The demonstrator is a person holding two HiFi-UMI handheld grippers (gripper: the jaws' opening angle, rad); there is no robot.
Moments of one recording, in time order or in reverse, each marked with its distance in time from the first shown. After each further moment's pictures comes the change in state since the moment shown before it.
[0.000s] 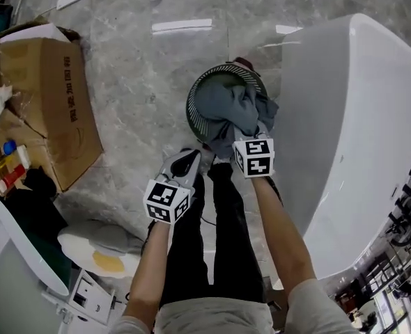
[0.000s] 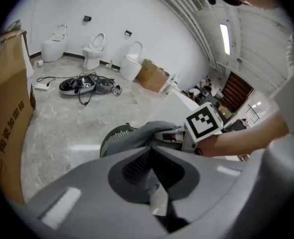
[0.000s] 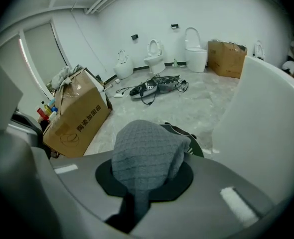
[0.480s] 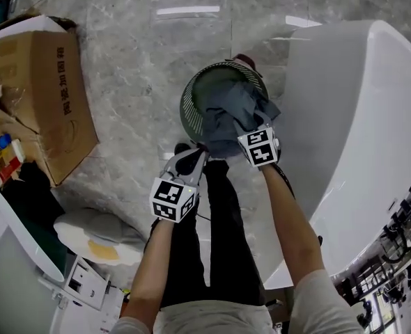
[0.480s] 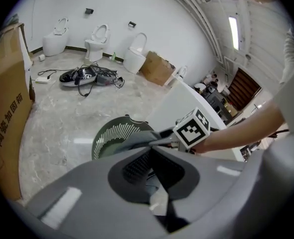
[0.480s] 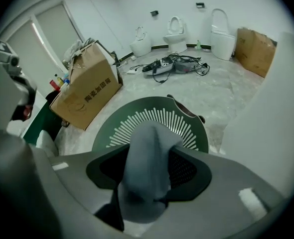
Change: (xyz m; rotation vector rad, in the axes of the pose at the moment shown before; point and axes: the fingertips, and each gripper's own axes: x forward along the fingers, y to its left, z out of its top) left arm 0.060 0.002 -0.020 -0.022 0.073 0.041; right arm 0.070 -0.047 -0.065 -0.200 0.222 0.143
